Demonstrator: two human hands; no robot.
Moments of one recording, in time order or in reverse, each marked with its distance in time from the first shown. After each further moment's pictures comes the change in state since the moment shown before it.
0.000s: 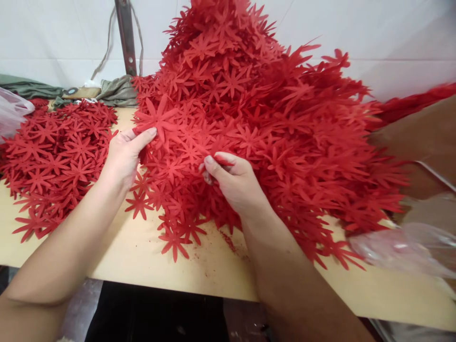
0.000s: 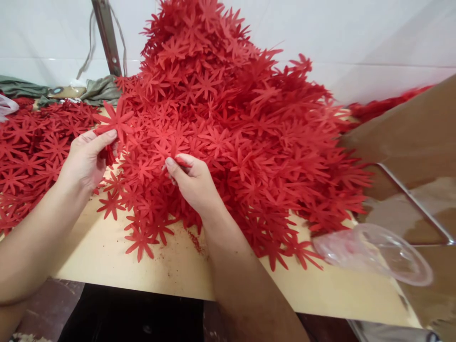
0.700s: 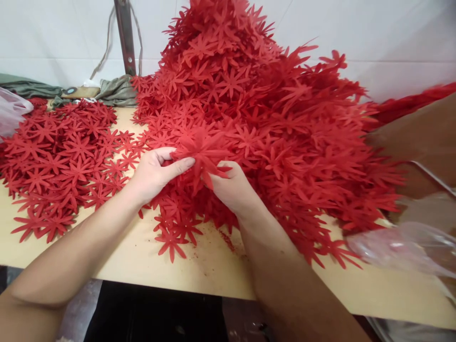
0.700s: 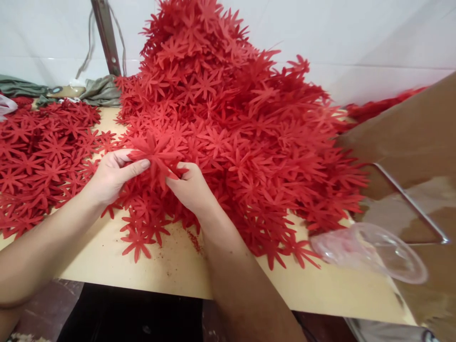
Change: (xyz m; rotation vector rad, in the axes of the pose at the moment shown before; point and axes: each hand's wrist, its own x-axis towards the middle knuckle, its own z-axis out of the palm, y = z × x) left_hand -0.030 -0.013 0.023 0.038 -0.361 -0.084; right_hand -0.003 0.002 0.004 -0.028 -0.052 0.062
